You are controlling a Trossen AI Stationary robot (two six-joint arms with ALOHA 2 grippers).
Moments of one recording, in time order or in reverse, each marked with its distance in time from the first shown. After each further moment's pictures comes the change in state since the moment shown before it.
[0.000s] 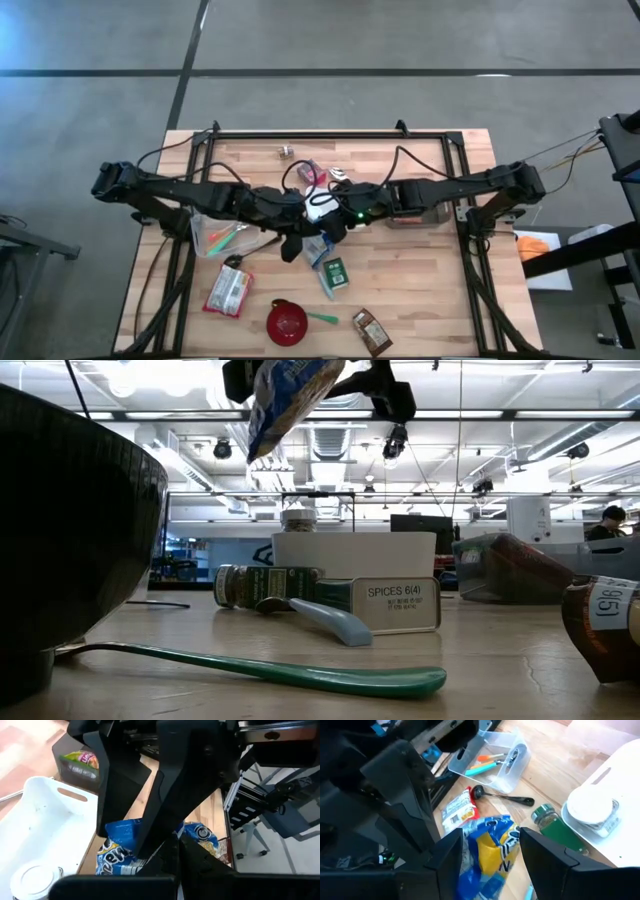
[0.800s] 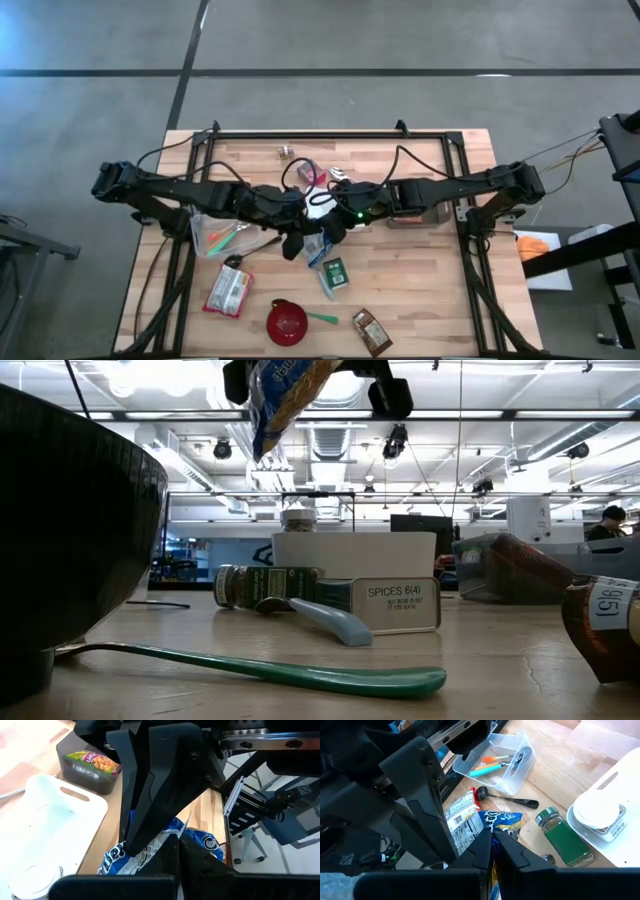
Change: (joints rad) left arm 0.007 0.000 0.000 0.005 -0.004 -0.036; right arm 0.001 0.000 0.012 0.000 -0.008 -0.019
